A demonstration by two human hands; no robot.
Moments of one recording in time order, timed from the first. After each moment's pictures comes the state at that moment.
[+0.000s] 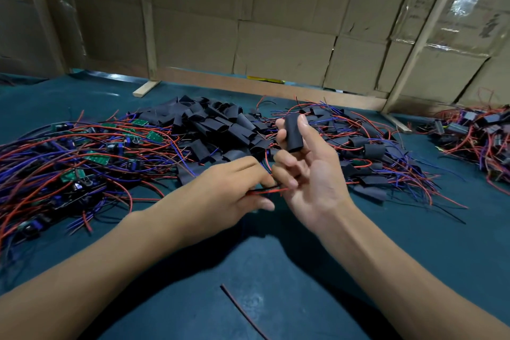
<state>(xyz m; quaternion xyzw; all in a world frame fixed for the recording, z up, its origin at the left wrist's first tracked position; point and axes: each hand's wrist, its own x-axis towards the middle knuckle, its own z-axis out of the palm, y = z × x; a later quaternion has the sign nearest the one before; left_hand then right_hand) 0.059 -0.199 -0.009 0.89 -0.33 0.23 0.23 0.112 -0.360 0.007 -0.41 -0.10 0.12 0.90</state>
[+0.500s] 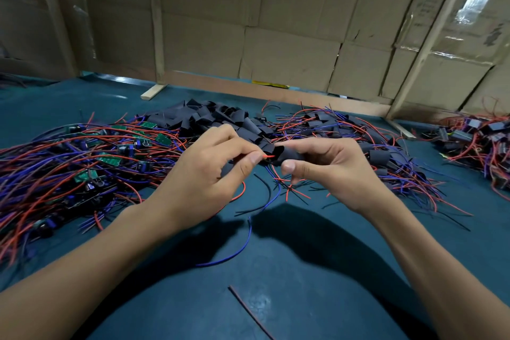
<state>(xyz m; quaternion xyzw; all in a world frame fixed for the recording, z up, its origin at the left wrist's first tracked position) 0.059 -0.182 0.003 0.86 -0.22 0.34 0.31 0.129 -0.406 0.018 -0.71 -0.35 0.03 0.60</state>
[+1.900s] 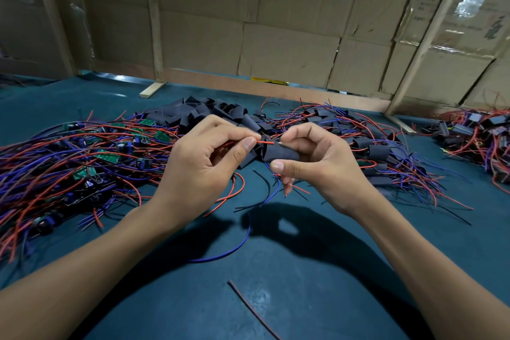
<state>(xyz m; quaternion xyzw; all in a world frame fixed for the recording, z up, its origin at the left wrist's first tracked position) 0.057 -0.189 0.002 0.80 -0.18 0.40 0.41 0.129 -0.391 0.006 -0.63 -0.33 0.08 0.70</state>
